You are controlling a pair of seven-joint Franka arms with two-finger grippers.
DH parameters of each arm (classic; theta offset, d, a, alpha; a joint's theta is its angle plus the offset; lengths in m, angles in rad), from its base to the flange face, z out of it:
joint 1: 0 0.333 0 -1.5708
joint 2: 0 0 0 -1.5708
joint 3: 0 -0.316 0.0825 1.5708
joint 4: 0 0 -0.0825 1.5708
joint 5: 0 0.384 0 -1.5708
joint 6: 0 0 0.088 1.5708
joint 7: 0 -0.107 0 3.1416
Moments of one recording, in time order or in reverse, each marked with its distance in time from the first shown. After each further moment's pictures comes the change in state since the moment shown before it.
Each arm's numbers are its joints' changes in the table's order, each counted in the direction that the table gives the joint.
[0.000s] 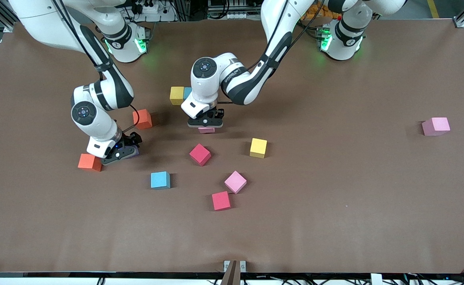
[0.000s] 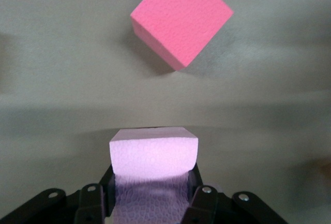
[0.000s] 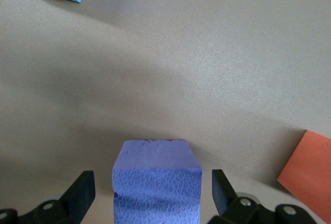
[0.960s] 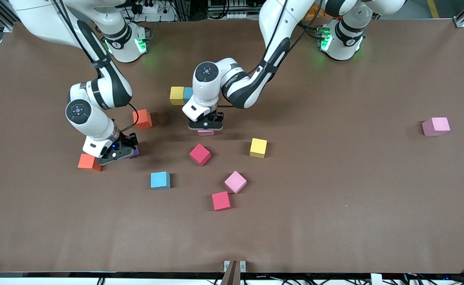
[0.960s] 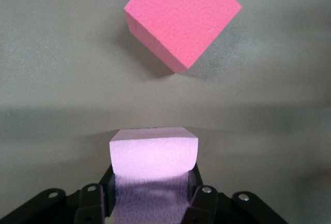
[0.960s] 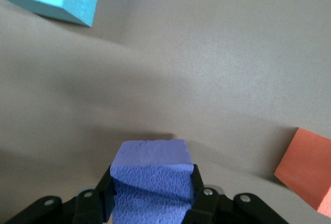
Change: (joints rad) left arm 0.000 0.037 0.000 0.002 0.000 -0.050 0.000; right arm 0.004 -0.037 -0.008 -0.026 0.085 0.047 -0.001
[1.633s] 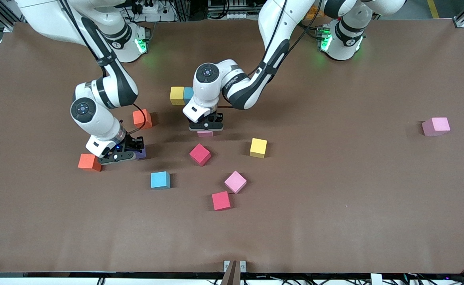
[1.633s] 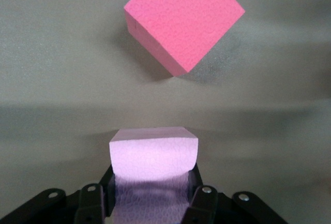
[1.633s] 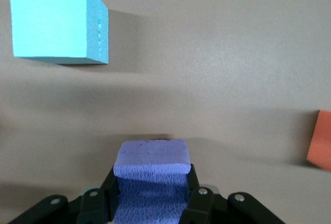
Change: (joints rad) left arm -0.002 0.010 0.001 0.000 0.000 -0.031 0.042; right arm 0.048 0.000 -0.008 -0.027 0.020 0.006 -0.298
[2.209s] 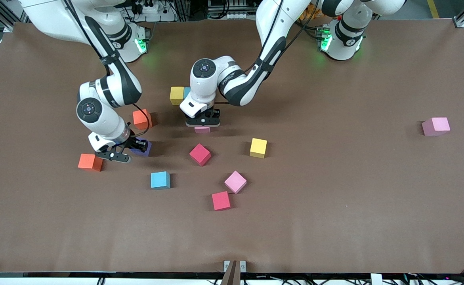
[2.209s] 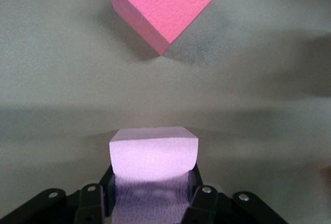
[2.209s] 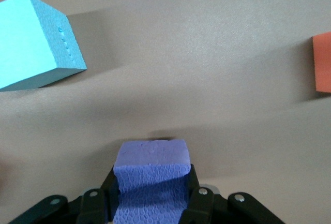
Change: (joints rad) left arm -0.024 0.001 0.004 0.000 0.003 -0.003 0.020; right arm 0.022 0.000 -0.005 0.000 0.003 0.035 -0.345
